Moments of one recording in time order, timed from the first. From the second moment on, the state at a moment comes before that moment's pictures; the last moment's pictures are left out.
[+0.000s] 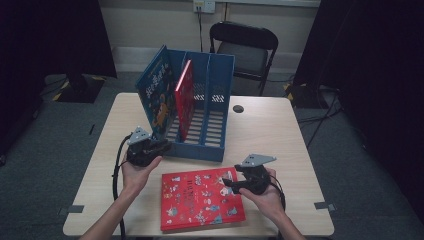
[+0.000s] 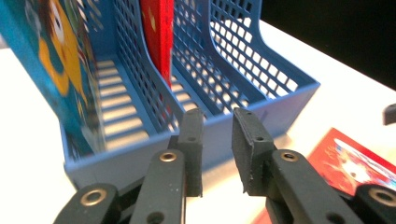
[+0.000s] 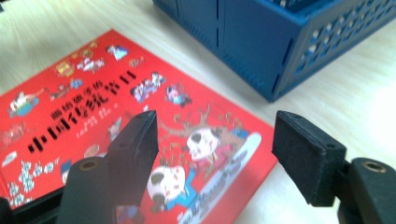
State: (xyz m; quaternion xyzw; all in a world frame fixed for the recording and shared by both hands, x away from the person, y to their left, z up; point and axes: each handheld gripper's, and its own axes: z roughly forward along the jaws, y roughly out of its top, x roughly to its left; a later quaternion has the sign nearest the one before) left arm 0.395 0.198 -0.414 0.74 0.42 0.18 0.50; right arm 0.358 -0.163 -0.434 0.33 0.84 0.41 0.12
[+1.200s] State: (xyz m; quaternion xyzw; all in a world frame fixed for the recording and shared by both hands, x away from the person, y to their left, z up) left arm 0.342 0.200 -0.478 0.81 0.42 0.09 0.40; right arm 0.353 -0.169 -0.475 0.36 0.84 0.39 0.09
